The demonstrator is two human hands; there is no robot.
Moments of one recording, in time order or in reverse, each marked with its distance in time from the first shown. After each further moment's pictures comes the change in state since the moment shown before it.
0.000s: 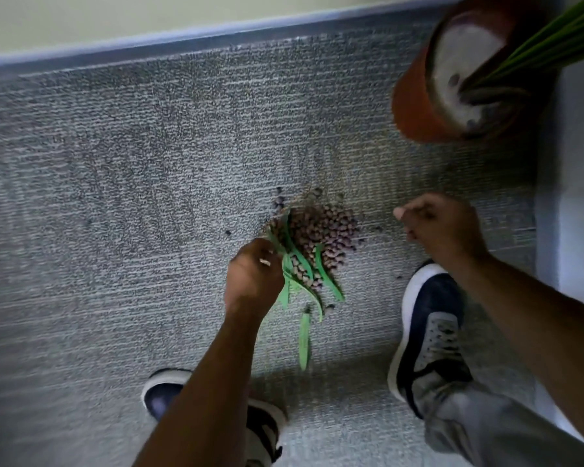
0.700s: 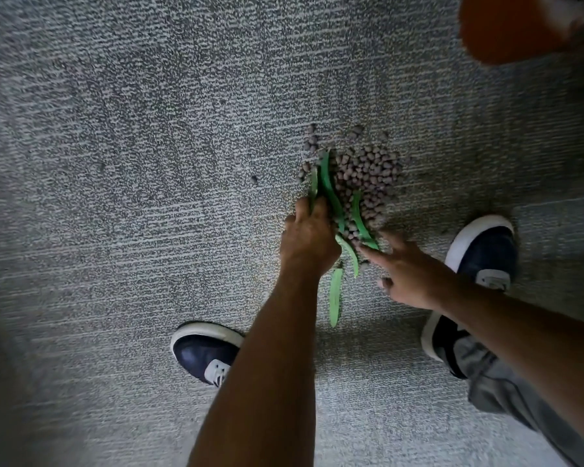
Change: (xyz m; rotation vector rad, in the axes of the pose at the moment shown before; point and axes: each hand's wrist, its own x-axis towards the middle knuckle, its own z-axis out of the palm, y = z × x) left_hand -0.004 -0.019 0.041 0.417 -0.334 0.135; right_hand -0.083 0.065 0.116 -0.856 -0.786 -0.227
